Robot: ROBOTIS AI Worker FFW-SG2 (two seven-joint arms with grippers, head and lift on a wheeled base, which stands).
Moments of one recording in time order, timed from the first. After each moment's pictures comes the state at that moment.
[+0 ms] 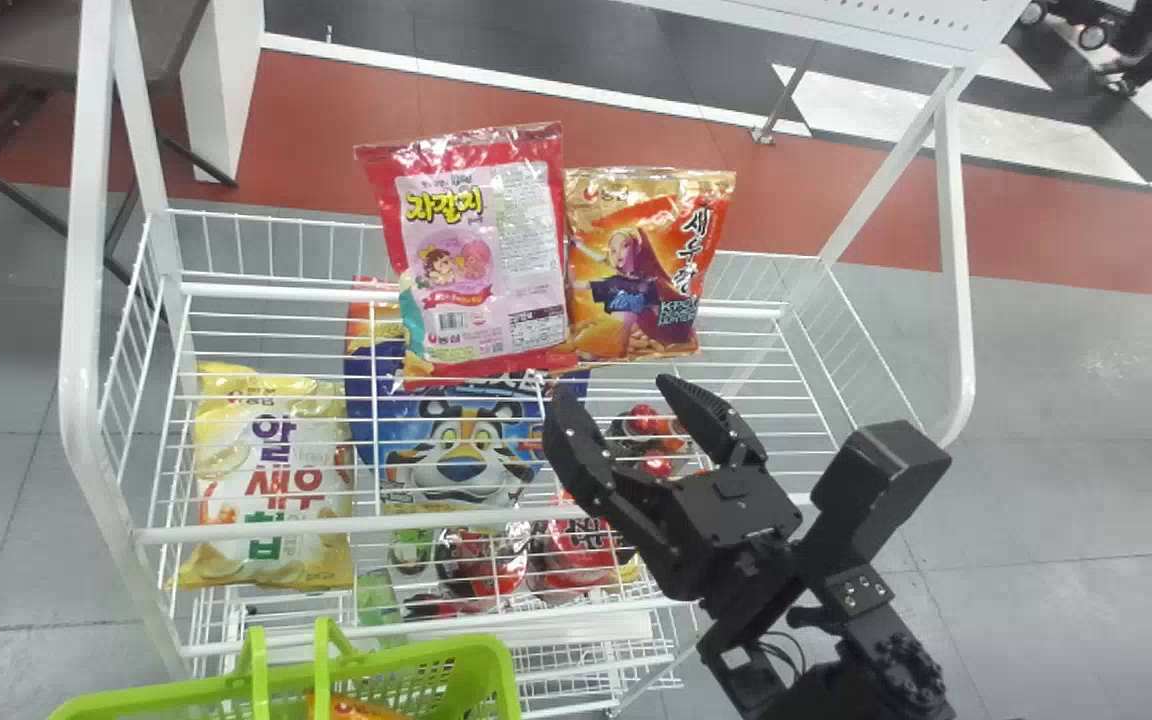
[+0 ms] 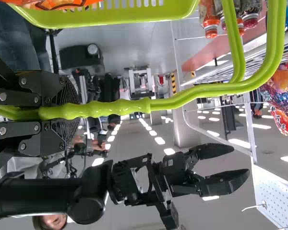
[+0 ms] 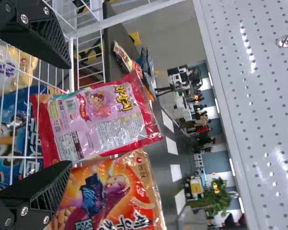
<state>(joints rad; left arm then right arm) 0.58 0.07 0.05 -1.89 0.40 1.16 -1.32 0.70 -0.07 -0.04 -2.40 -0.20 0.30 0.20</state>
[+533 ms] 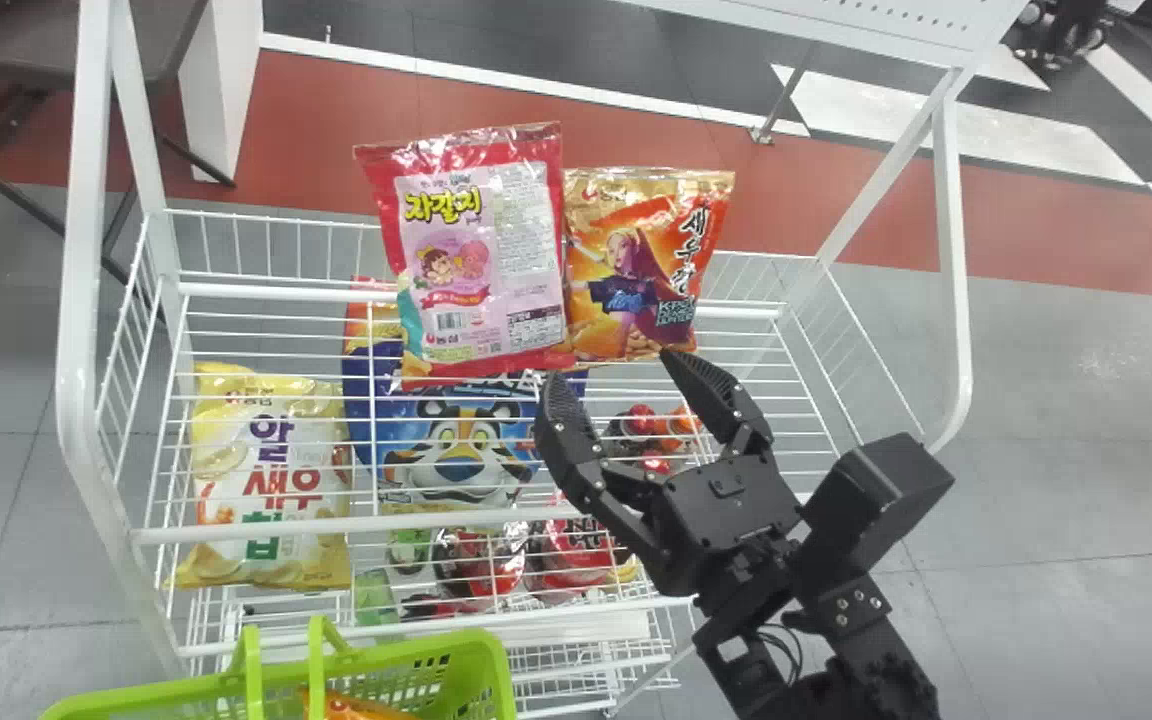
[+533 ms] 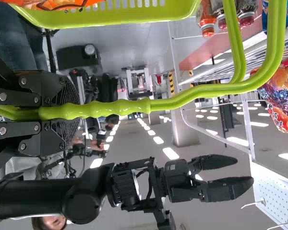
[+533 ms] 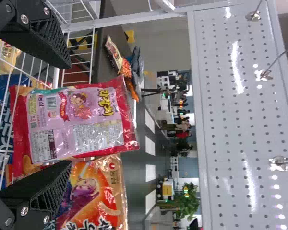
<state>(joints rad) 0.58 0.07 0.05 -1.89 0.40 1.14 -1.32 0.72 -0.09 -0.01 -2.38 -0.11 0.14 0.19</state>
